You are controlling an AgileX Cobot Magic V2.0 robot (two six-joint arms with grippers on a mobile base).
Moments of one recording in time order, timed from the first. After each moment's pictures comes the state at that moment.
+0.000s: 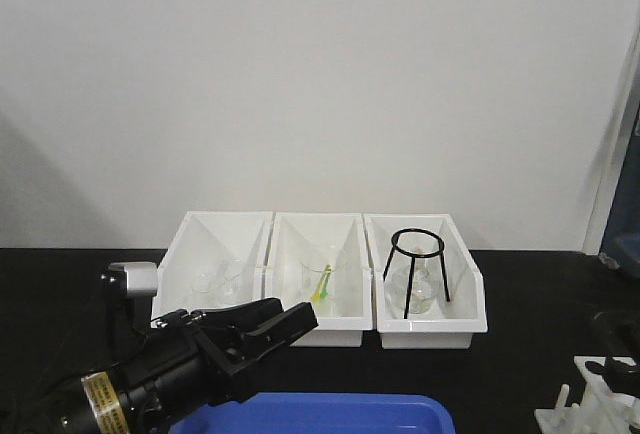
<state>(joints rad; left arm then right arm) -0.48 1.54 -0.73 0.60 -0.87 -1.02 -0.12 1.22 -0.47 0.03 -0.49 -0.01</state>
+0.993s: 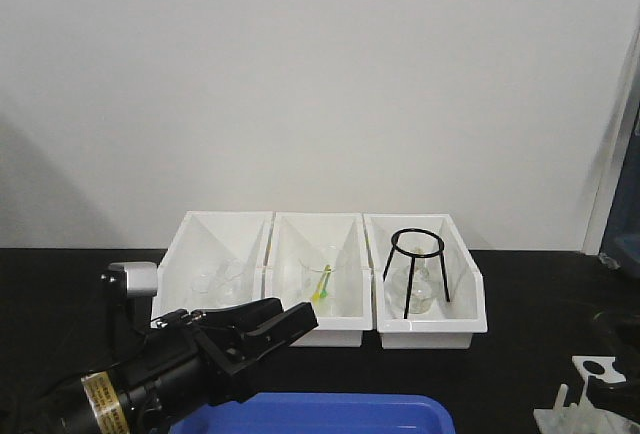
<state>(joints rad) -0.48 1.54 -0.73 0.60 -0.87 -1.02 -0.12 1.38 -0.47 0.03 -0.54 0.01</state>
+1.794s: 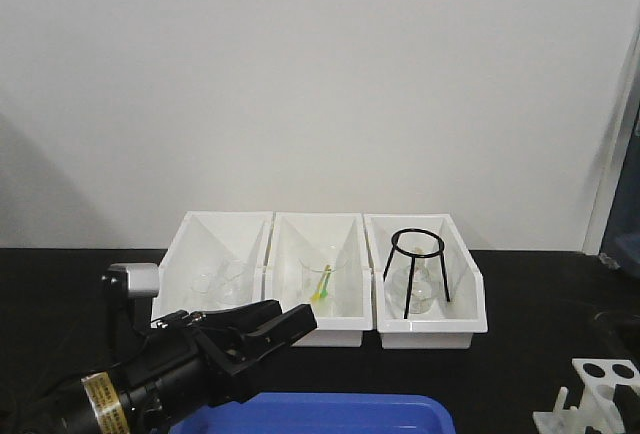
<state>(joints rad) -0.48 1.54 -0.73 0.60 -0.86 -1.02 -0.12 1.48 -0.30 0.01 -0.85 0.01</state>
